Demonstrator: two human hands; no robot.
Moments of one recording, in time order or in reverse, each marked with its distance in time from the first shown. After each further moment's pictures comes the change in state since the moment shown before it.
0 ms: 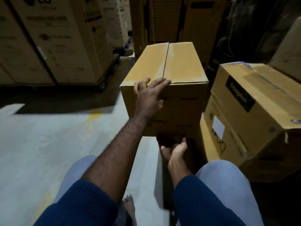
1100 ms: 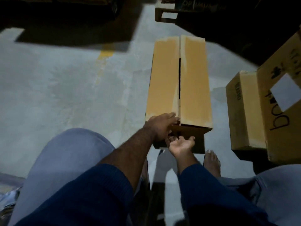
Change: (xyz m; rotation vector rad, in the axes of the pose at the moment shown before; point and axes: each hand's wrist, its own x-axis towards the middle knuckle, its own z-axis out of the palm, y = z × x) left_hand -0.192 -0.146 0.207 -0.050 -1.027 -0.133; right_hand 0.180 0.156 -0.119 0.052 0.288 0.399
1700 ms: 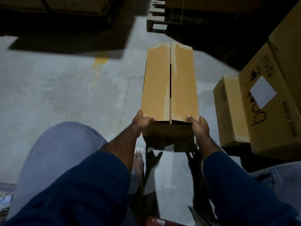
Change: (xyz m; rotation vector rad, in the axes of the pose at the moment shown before) left_hand -0.012 -0.038 0.013 -1.203 0.269 -0.588; right_hand -0.043 -0.097 0.015 -1.225 0.149 -0.690
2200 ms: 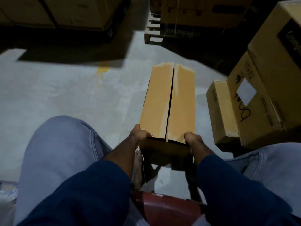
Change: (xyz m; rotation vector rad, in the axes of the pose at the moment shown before) left_hand -0.066 -0.048 -0.006 0.144 0.000 -0.101; right_hand -0.075 0.025 -0.023 -0.194 -0.035 0.378
